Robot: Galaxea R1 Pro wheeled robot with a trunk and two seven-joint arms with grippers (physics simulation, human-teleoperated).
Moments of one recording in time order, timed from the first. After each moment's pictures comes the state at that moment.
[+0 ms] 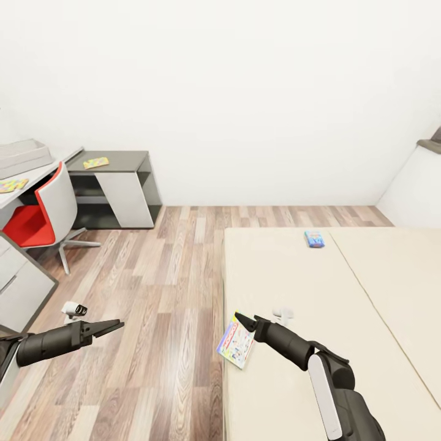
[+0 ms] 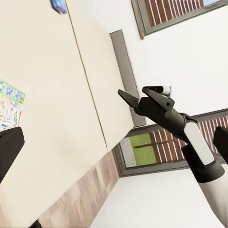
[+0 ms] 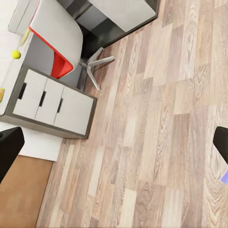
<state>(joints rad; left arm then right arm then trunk) -0.41 0.38 0.31 -1.14 0.17 0.93 -1.57 -0.26 0.16 -0.13 -1.47 -0.25 0.67 0.60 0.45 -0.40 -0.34</state>
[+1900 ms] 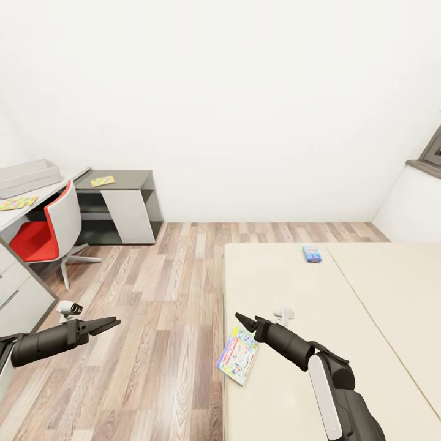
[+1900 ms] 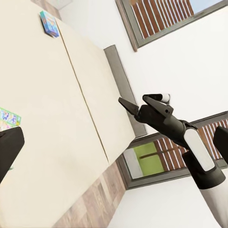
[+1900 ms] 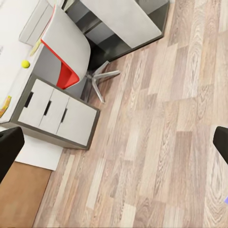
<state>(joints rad) -0.41 0.38 0.35 -1.14 0.17 0.93 -1.57 -0.26 0.16 -0.13 -1.47 -0.25 0.67 0.59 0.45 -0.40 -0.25</state>
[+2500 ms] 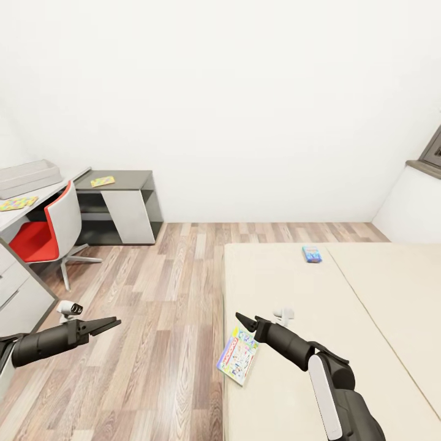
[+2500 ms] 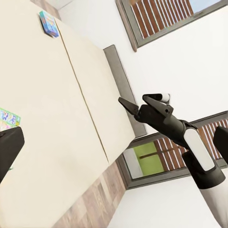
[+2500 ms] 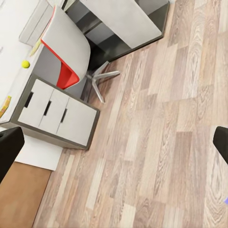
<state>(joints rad) -0.41 0.38 0.35 -1.14 0.17 0.93 -1.57 -0.26 0.16 -0.13 -1.47 -0.25 0.67 0.59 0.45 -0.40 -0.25</state>
